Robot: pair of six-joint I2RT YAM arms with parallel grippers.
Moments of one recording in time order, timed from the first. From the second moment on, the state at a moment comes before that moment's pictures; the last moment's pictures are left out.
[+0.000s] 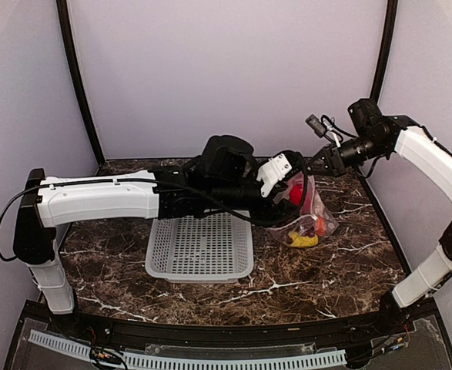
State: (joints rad) left arm -1.15 1.80 1.58 -0.13 0.06 0.15; right arm 0.28 1.49 1.50 -0.98 -0.88 -0.37
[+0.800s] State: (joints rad) left arm -1.20 2.13 1.90 -0.40 -0.12 0.31; right arm 0.29 1.46 1.47 -0.98 -0.89 -0.39
